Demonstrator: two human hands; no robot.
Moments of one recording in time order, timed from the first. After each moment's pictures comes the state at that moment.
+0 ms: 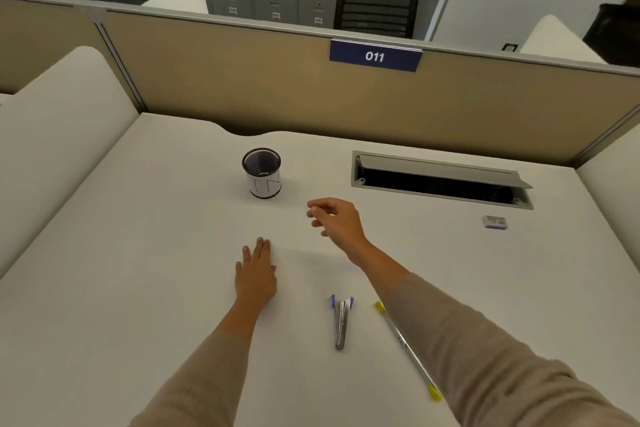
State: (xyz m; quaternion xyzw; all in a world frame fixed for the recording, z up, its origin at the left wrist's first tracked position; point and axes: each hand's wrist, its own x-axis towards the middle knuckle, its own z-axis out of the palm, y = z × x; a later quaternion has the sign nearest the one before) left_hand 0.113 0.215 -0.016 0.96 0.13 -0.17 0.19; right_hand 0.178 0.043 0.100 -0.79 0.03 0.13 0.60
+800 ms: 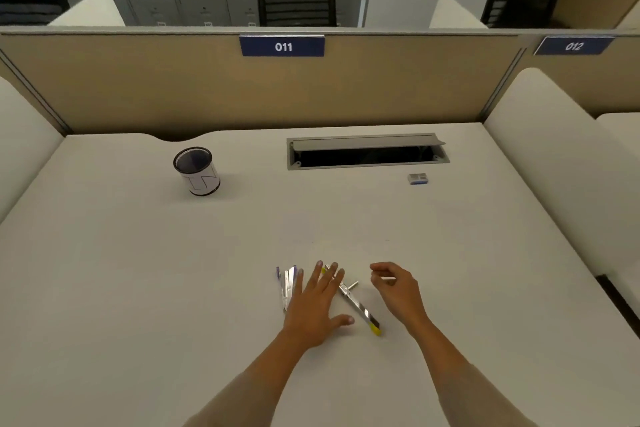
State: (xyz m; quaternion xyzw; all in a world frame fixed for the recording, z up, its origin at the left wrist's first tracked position) left_hand 0.004 0.028 -0.009 0.95 -0.24 -0.13 0.12; right_hand -0.009 -0.167 0.042 -0.82 0.21 0.05 0.53
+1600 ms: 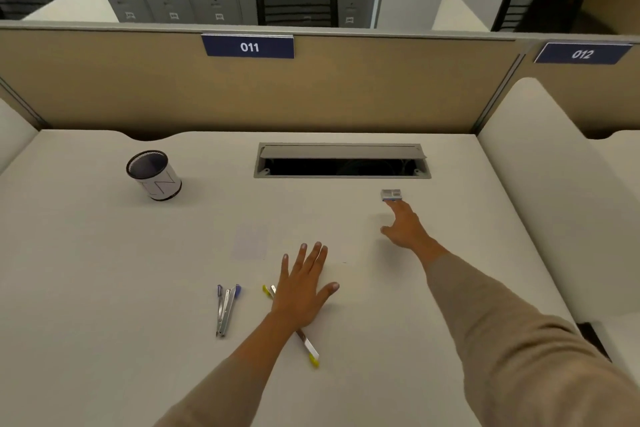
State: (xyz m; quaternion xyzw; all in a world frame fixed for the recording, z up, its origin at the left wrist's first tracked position) left_hand 0.068 -0.083 0.015 0.97 -0.15 -0.12 0.11; right_hand 0.180 -0.338 0.046 -0.94 0.08 0.15 0.29
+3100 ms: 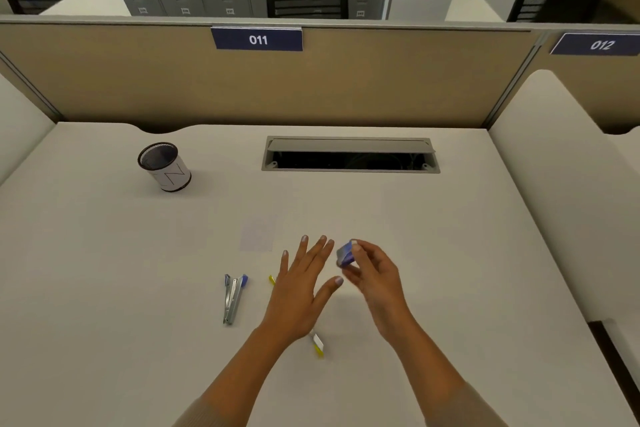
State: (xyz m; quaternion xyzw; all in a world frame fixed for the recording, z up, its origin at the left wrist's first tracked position) left_hand 0.026 -0.077 0.078 0.94 -0.14 -0.05 0.30; right_hand 0.031 -0.234 0.093 -0.58 0.15 0.06 0.80
